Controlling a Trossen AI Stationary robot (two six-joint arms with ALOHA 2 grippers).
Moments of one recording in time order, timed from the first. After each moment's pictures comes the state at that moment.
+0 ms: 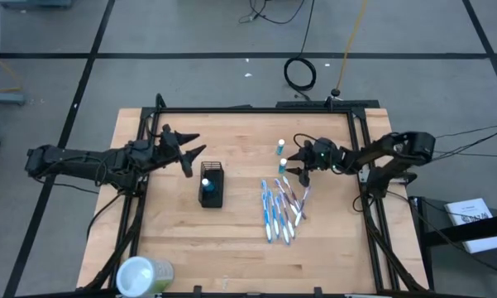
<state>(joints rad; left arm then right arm) 0.01 0.72 0.52 0.08 -0.50 -0.08 -0.43 1.55 0.25 0.79 -0.27 -0.04</state>
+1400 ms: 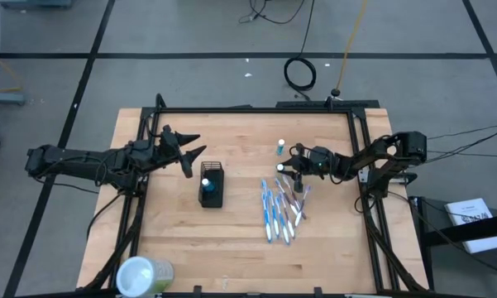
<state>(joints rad) 0.00 0.72 0.52 0.08 -0.49 -0.12 -0.26 1.61 0.28 0.95 -0.13 -0.17</state>
